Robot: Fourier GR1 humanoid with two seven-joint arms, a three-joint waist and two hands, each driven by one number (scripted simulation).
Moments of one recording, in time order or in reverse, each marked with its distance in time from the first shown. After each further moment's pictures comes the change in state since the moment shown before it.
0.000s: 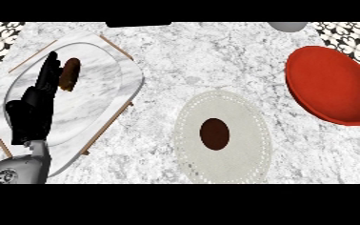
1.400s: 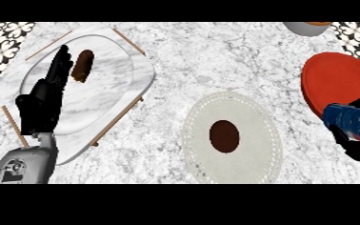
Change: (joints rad) left arm -0.056 -0.012 -0.010 0.042 0.003 -0.042 -0.032; right arm -0.485 -0.066 -0.838 0.313 -0.532 -0.082 0.112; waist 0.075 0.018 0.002
